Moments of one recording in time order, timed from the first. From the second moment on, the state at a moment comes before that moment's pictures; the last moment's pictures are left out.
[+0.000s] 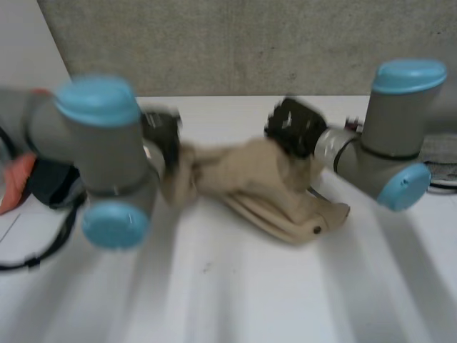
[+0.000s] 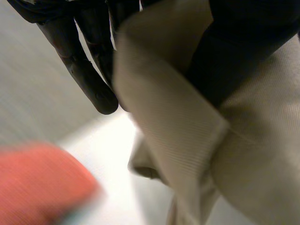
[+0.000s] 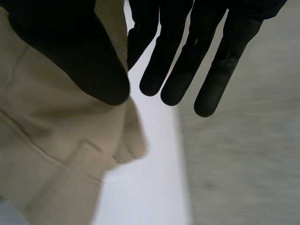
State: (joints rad) left arm 4.12 -2.16 -1.06 3.09 -1.89 3.36; right arm 1.99 -0.80 0.83 0.16 1.19 2.12; left_hand 1.12 1.19 1.17 1.19 0.97; right_hand 1.04 1.17 1.18 1.19 0.99
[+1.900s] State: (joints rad) left arm 4.29 -1.77 -1.51 3.03 -1.56 3.46; right arm 1.91 -1.25 1.28 0.33 1.28 2.52; left_hand 1.14 1.20 1.19 1.20 1.01; right_hand 1.11 1.17 1.18 1.19 0.98
